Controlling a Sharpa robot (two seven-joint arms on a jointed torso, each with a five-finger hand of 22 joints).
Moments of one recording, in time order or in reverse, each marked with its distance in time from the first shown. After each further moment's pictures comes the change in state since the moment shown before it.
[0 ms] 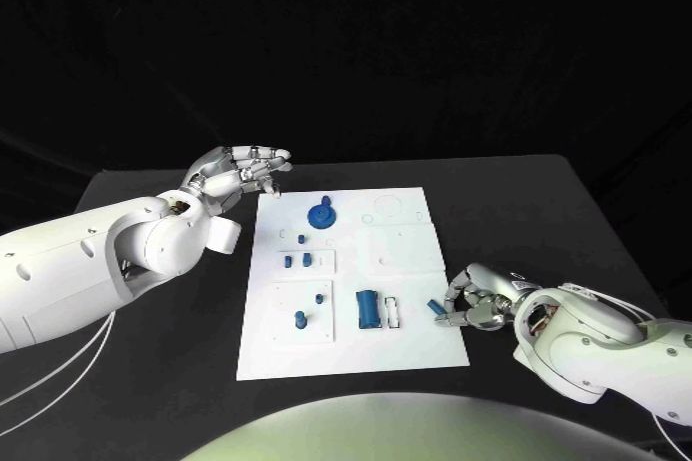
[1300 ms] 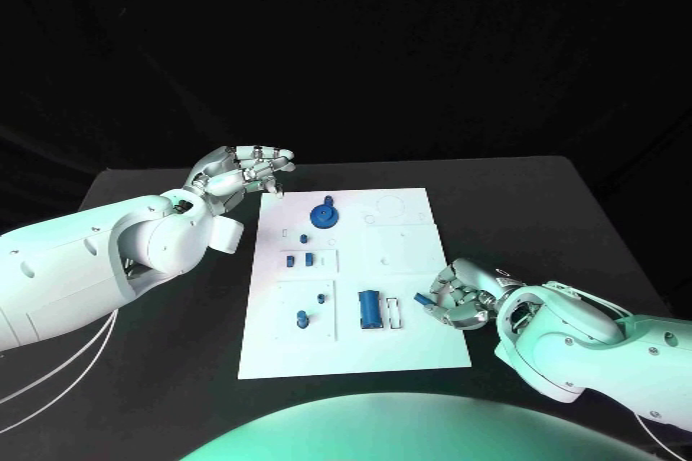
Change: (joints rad) left arm 0.000 -0.003 0.000 0.004 0.000 0.001 -0.004; left_hand 0.000 0.000 0.000 0.000 0.000 0.000 0.000 0.000 0.000 0.000 0.000 0.000 0.000 0.000 0.000 0.000 0.000 0.000 0.000 0.000 0.000 -0.001; right arm 0.019 0.066 -0.002 0.018 0.002 -0.046 -0.054; right_hand -0.221 -0.159 0.823 -0.138 -0.004 -0.001 0.008 -0.041 0.047 0.001 -0.007 -0.004 0.000 0.000 0.000 -0.004 0.001 0.000 0.004 -0.004 -0.008 -0.001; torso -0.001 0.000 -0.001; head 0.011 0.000
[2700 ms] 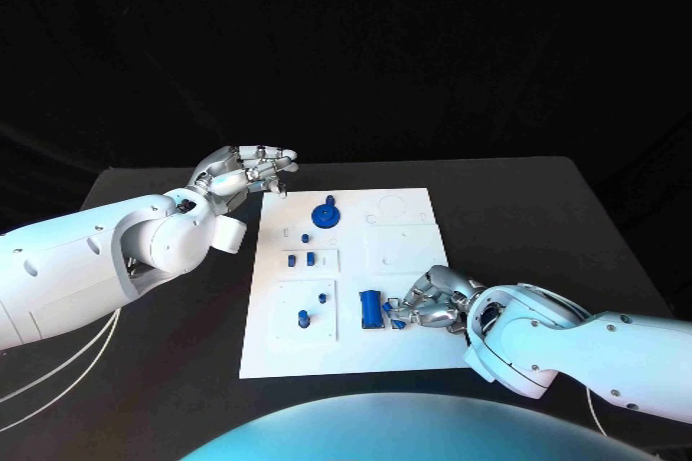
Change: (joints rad) left arm 0.000 -0.001 0.000 0.006 0.000 0.000 -0.002; left_hand 0.004 0.004 0.000 0.000 0.000 0.000 0.000 0.000 0.001 0.000 0.000 0.000 0.000 0.000 0.000 0.000 -0.001 0.000 0.000 0.000 0.000 0.000; right arm 0.009 0.119 0.001 -0.028 0.270 -0.007 -0.012; right_hand -0.177 -0.014 -0.164 -0.008 -0.006 0.039 -0.013 -0.005 -0.005 0.000 0.000 0.027 0.000 0.000 0.000 0.000 0.000 0.000 0.000 0.000 0.004 0.000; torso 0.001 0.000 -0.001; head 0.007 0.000
